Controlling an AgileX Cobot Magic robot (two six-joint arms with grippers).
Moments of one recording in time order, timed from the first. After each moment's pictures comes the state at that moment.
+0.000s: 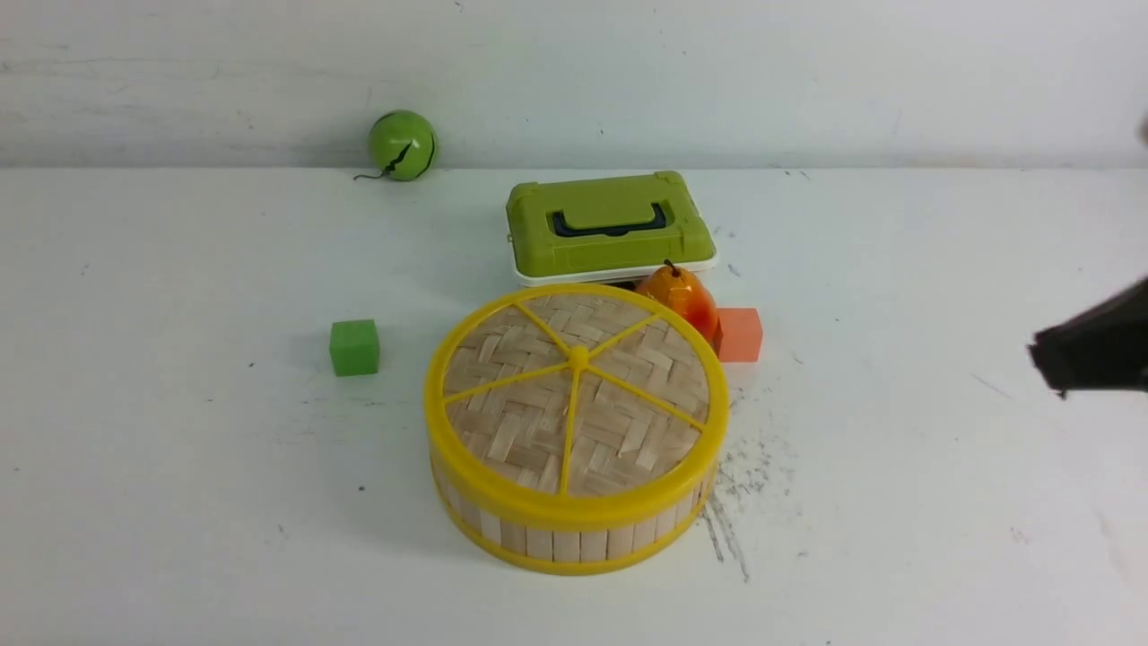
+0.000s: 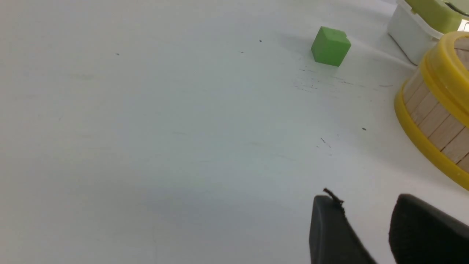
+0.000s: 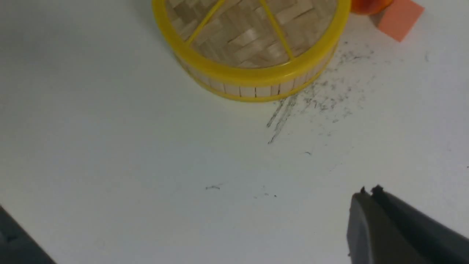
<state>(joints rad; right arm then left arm) 0.21 1.18 -1.28 0.39 1.18 -0.53 0.02 -0.01 0.03 -0.08 0.35 -0.20</state>
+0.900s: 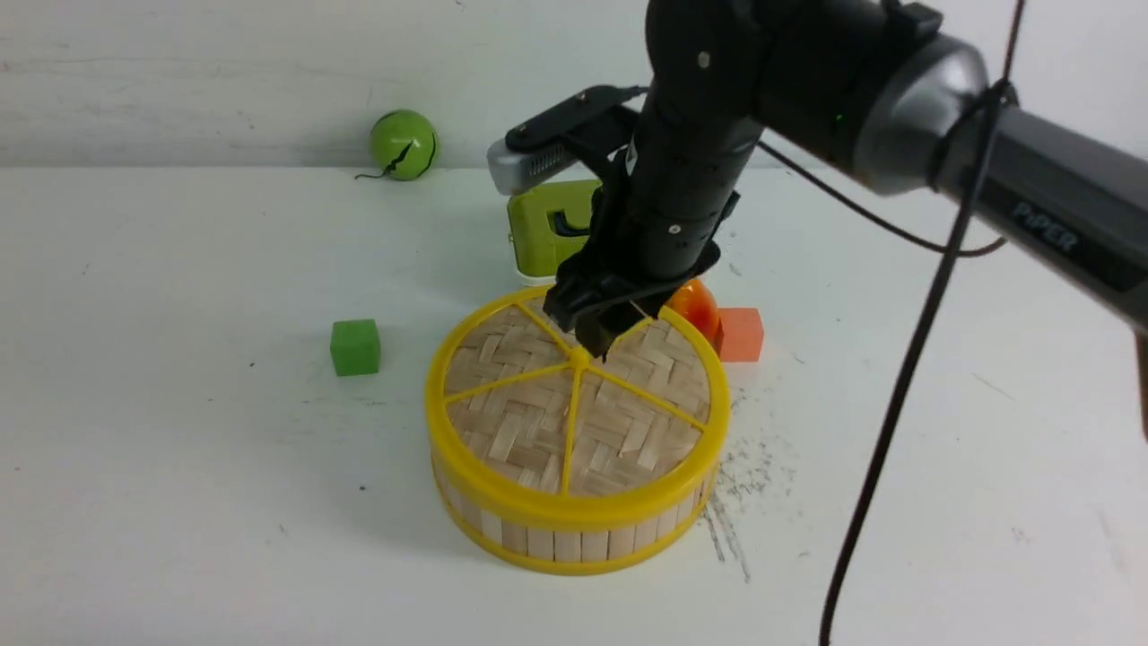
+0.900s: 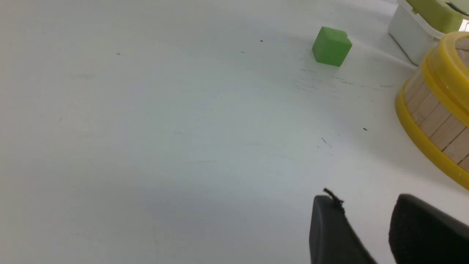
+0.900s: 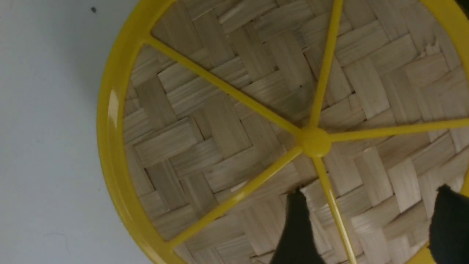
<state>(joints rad) 0.61 2.11 -2.09 0.06 1.24 -0.11 0.02 -0.01 0.03 -0.08 0.35 -0.20</state>
